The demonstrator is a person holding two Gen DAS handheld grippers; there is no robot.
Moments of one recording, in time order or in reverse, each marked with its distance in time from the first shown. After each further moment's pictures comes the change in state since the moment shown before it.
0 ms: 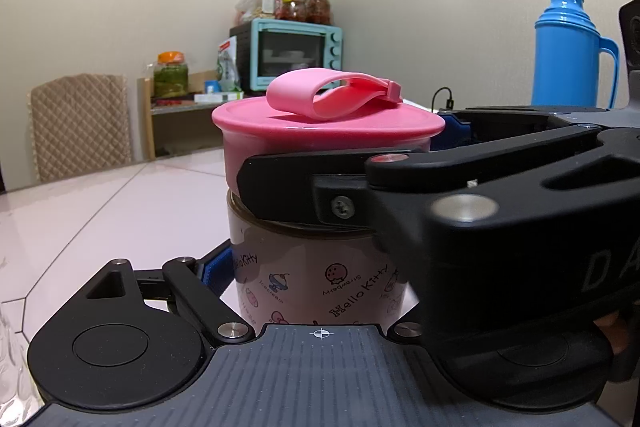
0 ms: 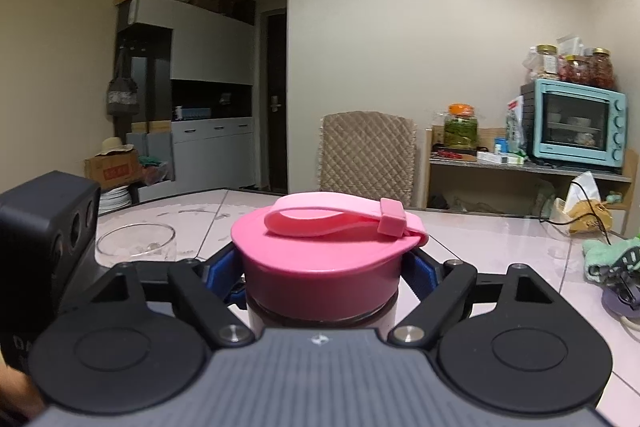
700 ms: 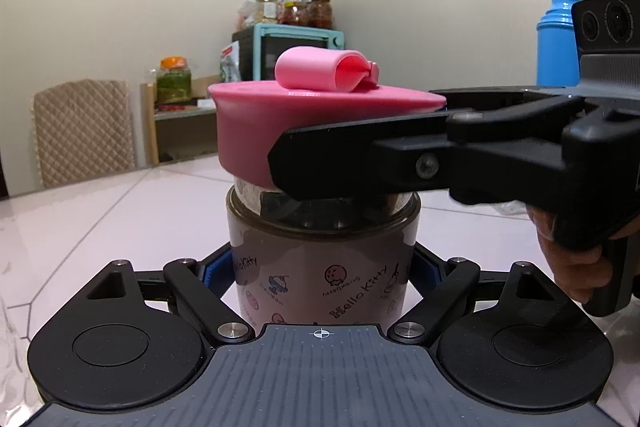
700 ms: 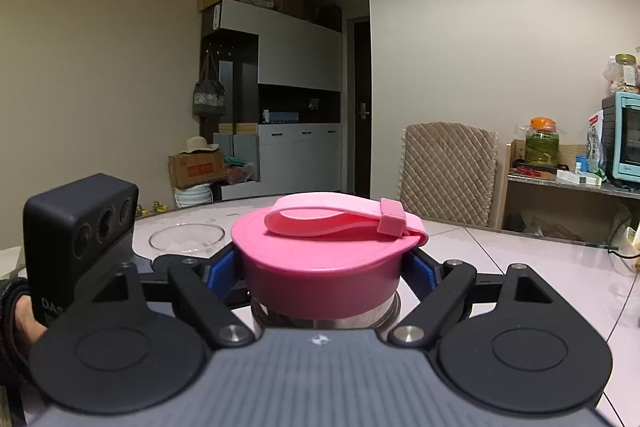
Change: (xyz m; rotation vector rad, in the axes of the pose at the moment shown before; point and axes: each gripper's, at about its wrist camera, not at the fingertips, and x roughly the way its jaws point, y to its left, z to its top) left arm -0.001 -0.002 0.002 0.009 -0.015 0.017; right arm 0.001 -0.032 0.011 -0.042 -0.032 0.266
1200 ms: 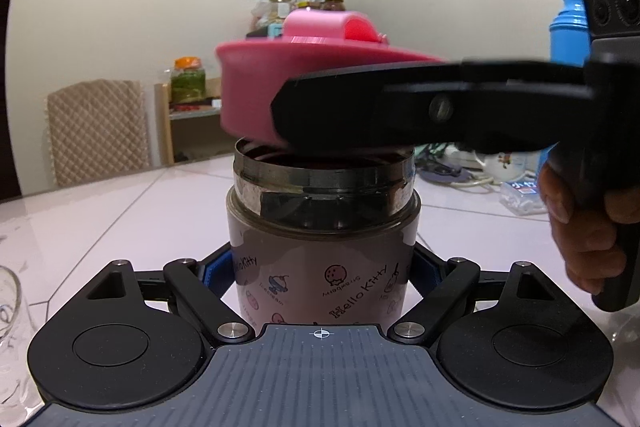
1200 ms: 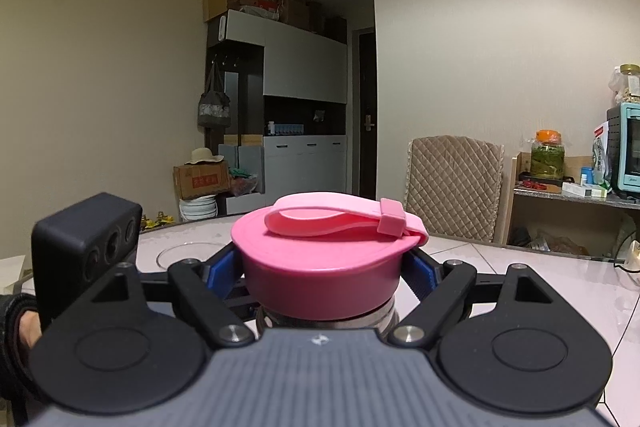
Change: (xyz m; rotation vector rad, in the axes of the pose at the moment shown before) left arm -0.002 0.005 0.003 -0.010 0.006 0.050; right arm 0.002 0.009 0.010 -0.001 -0.043 0.001
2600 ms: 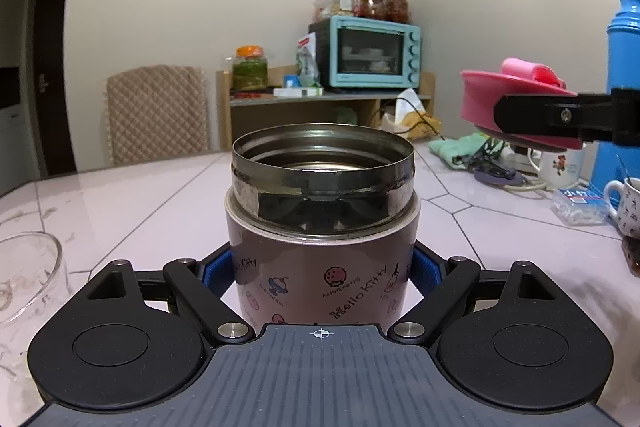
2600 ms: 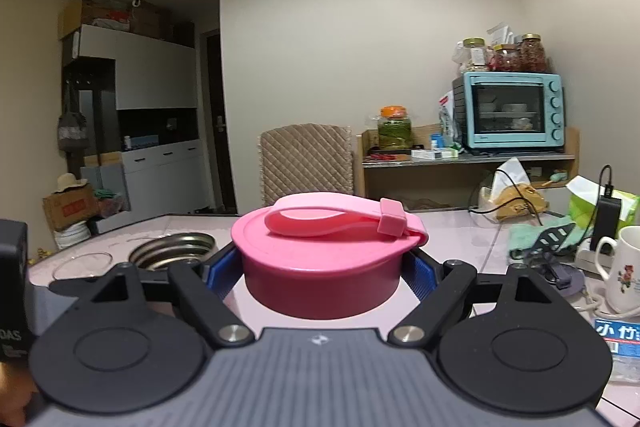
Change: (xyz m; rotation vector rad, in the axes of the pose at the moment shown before) left arm -0.005 -0.001 0.000 -0.070 0.025 0.197; right arm -0.045 -0.021 -0.025 0.169 0.016 -0.470
